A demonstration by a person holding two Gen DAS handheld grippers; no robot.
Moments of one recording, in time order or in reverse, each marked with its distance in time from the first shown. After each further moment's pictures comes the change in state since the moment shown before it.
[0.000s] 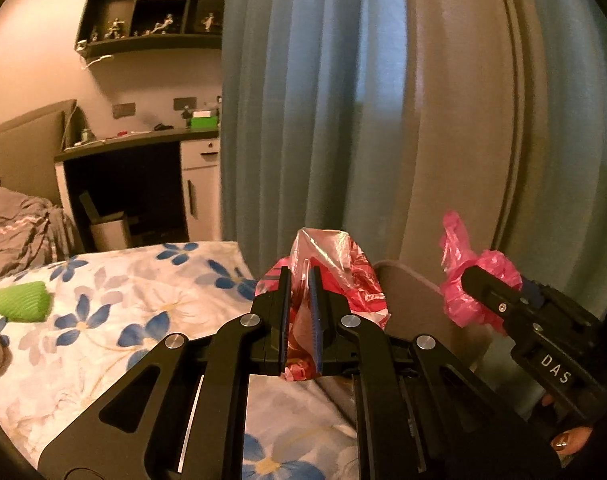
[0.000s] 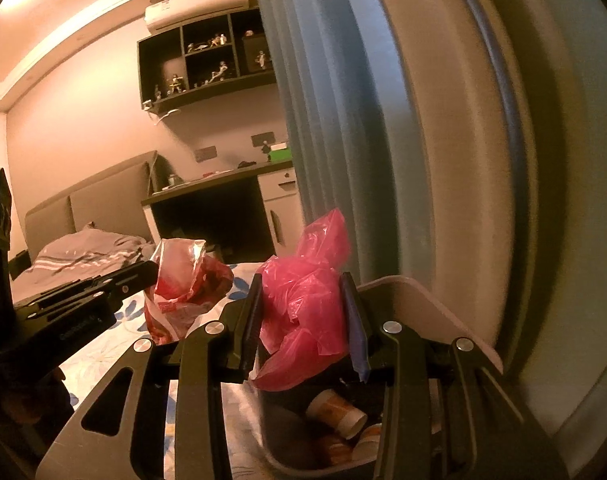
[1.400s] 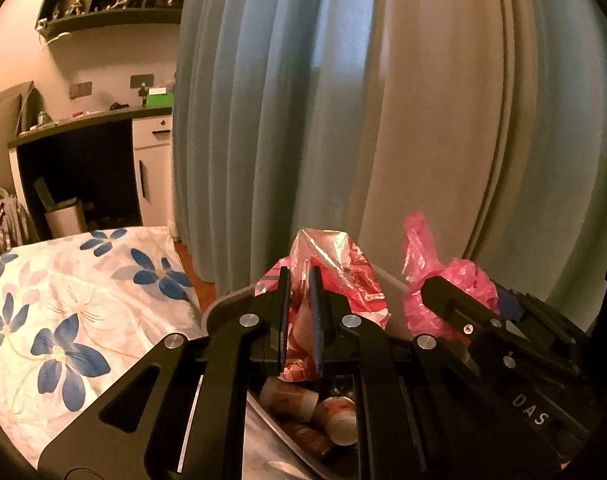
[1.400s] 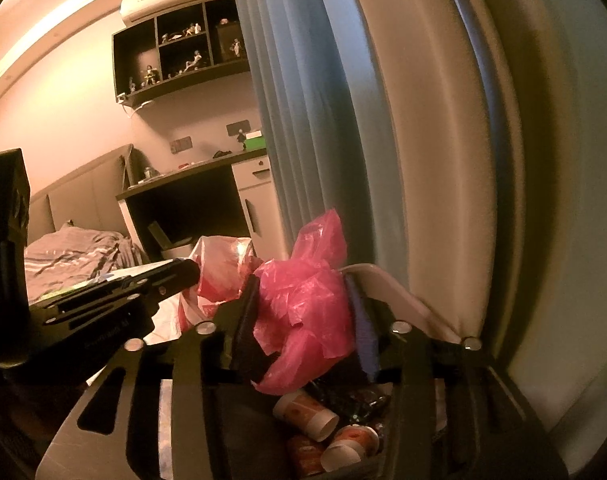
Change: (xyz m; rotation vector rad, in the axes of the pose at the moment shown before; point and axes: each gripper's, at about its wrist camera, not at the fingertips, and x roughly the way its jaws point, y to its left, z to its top) left arm 0.072 -0.043 -0.005 -0.007 0.076 -0.145; right arm 0.035 -0.030 0.003 0.027 0.045 -0.064
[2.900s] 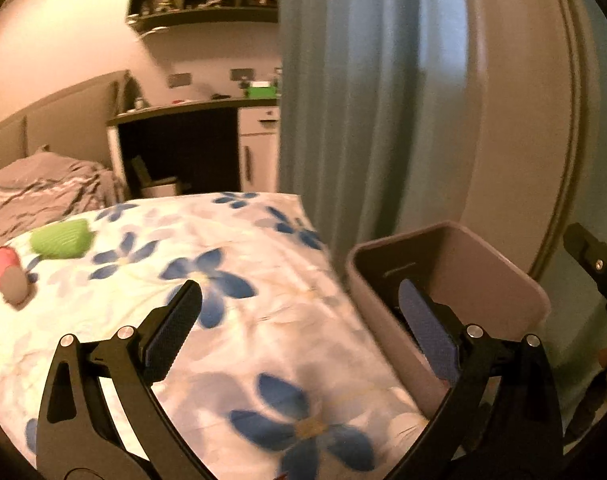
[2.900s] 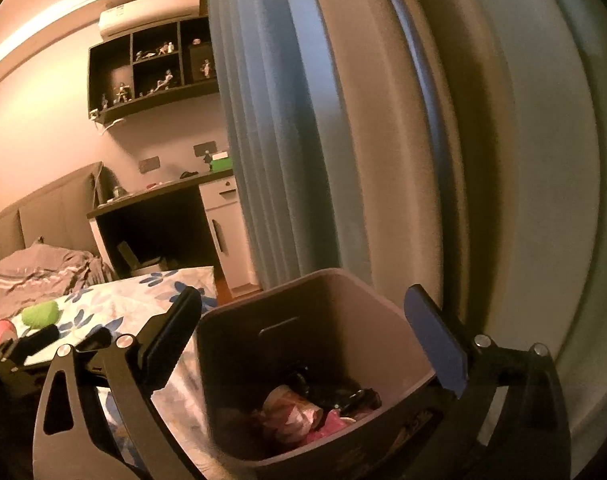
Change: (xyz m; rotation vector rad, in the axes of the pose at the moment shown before) left arm -0.077 0.055 -0.051 -0.095 -0.007 0.377; right arm -0.037 0.008 -0.021 0.018 -0.085 -0.142
